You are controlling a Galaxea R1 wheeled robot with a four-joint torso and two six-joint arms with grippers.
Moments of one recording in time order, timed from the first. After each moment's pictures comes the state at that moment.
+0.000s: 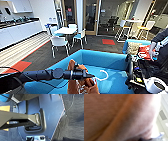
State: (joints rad) left arm 0.27 2.39 -1.09 -0.62 0.18 -0.15; right arm -1.63 2.83 -2.44 -0.02 0.27 0.00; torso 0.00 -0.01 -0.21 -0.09
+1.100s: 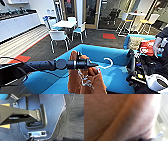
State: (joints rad) left arm 0.11 2.46 -1.11 -0.62 0.11 -0.22; right arm -1.61 2.83 -2.42 -0.02 0.27 -0.01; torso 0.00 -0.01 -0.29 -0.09
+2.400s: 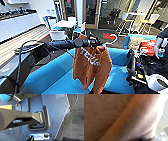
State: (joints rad) left arm -0.10 2.86 -1.73 -0.62 0.14 -0.44; right arm -1.59 2.85 -2.42 -0.02 0.27 -0.01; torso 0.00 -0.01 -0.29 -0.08
